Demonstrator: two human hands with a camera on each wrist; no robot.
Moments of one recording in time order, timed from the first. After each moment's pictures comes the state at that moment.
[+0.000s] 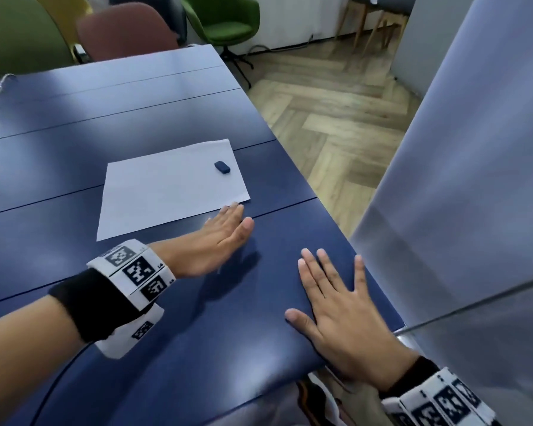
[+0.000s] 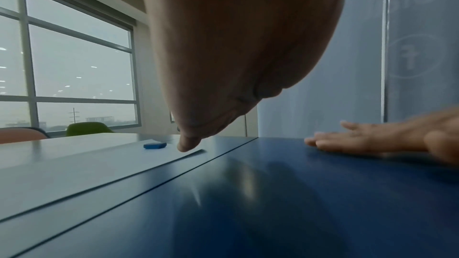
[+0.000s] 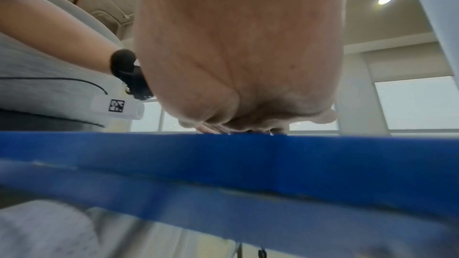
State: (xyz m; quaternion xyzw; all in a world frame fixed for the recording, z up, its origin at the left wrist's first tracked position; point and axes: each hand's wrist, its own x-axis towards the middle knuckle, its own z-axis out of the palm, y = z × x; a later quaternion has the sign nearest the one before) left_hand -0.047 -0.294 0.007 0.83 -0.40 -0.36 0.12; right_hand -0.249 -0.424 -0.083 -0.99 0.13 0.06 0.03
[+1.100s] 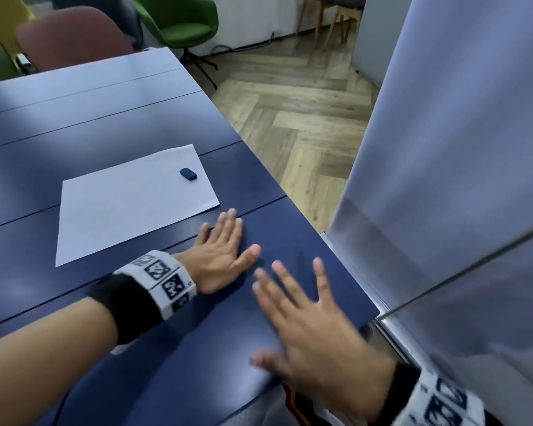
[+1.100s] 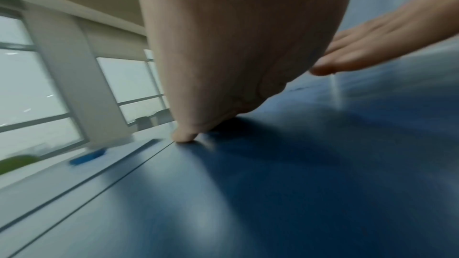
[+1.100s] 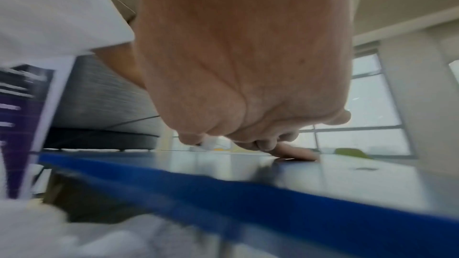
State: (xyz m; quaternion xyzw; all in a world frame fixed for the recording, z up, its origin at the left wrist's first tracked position) left_hand -0.058 -0.336 -0.029 0.82 -0.47 -0.32 -0.06; right_hand -0.255 -0.400 -0.070 -1.00 0.07 0.02 0.05
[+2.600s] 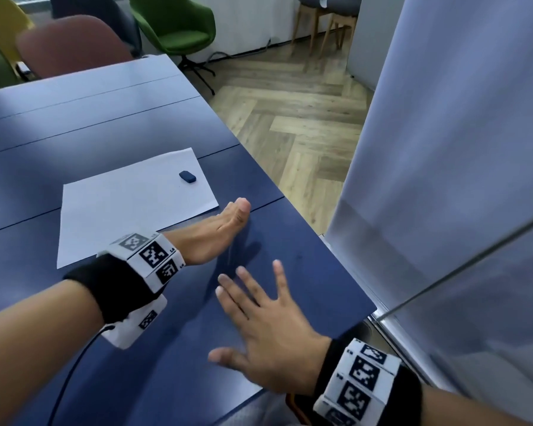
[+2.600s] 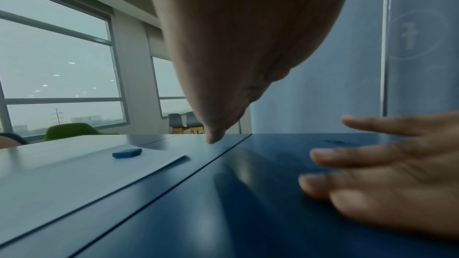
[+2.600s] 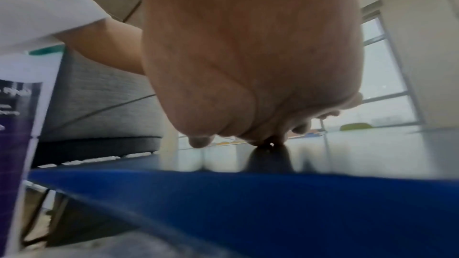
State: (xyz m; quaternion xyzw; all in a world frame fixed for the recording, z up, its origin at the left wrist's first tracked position) left_hand -0.048 -0.340 0.006 0.80 -0.43 -0.38 0.17; right_hand -0.217 -0.373 -0.049 -0.99 0.02 0.16 0.06
